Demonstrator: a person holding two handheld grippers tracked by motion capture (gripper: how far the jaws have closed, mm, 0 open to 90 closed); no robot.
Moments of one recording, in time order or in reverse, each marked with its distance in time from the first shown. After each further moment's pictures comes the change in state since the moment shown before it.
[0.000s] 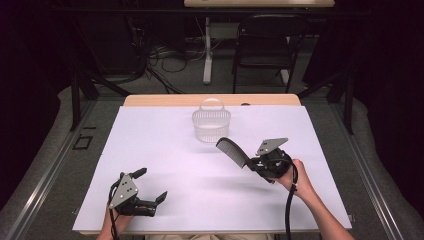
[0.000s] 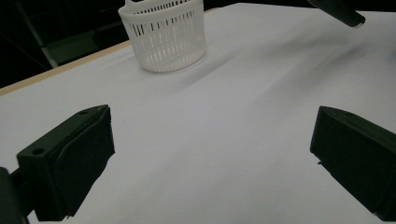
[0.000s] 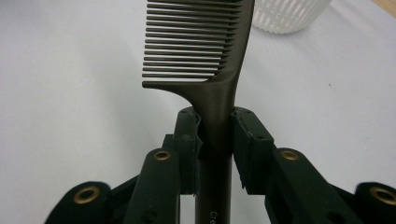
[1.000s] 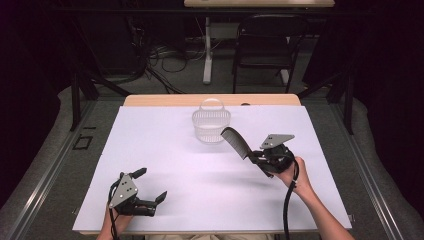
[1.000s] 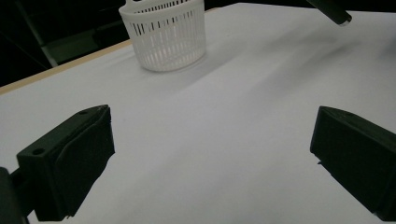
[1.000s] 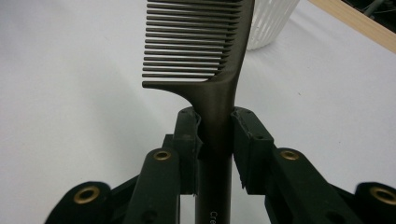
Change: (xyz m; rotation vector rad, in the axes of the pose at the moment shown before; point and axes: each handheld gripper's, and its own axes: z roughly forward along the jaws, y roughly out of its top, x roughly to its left) left arm 0.000 0.000 0.001 0.005 0.002 -0.002; right arm -0.013 -0.001 0.001 -0.087 -0.062 0.073
